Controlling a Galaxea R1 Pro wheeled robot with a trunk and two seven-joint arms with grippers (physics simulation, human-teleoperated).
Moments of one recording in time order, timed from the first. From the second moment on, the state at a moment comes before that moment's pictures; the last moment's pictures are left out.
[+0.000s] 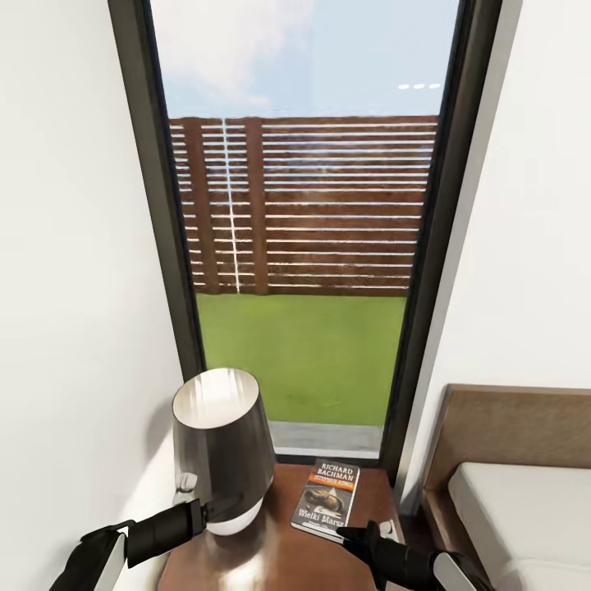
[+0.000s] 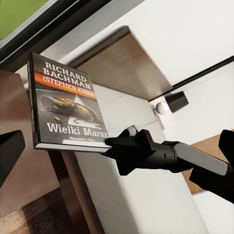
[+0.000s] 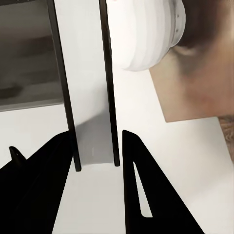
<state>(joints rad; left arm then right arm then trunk) -0.25 0.07 0.21 -0.98 0.21 0.66 -1.20 -0.41 -0.07 0.02 -0.43 -0.85 0.79 0.63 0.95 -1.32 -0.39</state>
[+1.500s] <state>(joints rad) -0.25 0.07 0.21 -0.98 0.21 0.66 -1.19 -0.41 -0.07 0.03 -0.43 -0.85 0.79 0.64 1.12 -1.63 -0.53</state>
